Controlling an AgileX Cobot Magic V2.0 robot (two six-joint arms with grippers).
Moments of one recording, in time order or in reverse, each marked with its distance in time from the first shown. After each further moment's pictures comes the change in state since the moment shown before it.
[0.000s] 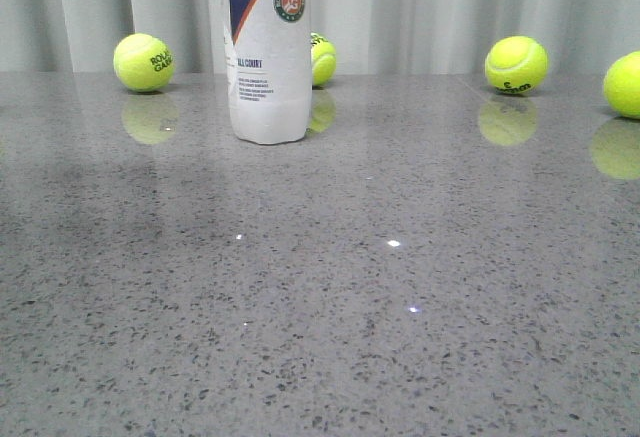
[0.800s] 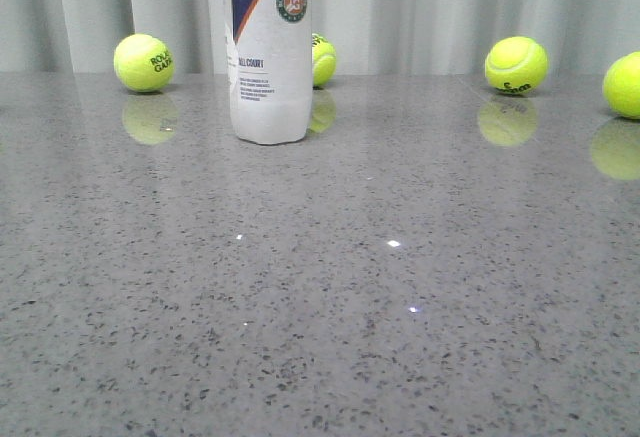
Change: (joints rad) left arm 0.000 -0.851 0.690 0.361 -0.166 -0.211; right arm 0.000 0.000 0.000 0.000 0.000 0.000
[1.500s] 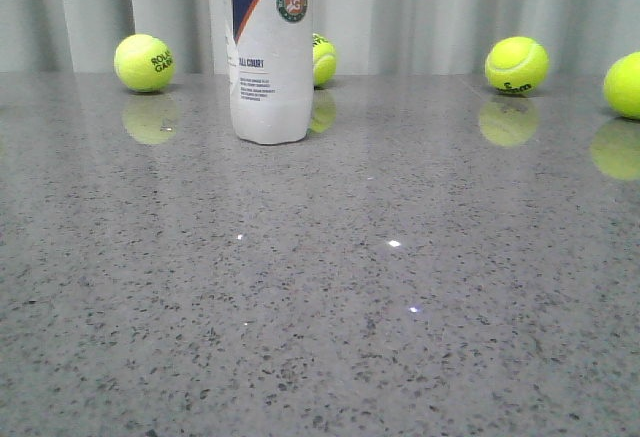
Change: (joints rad) left arm 0.330 -0.095 0.544 -0.076 -0.639 -0.052; right arm 0.000 0.000 0.000 0.000 0.000 0.000
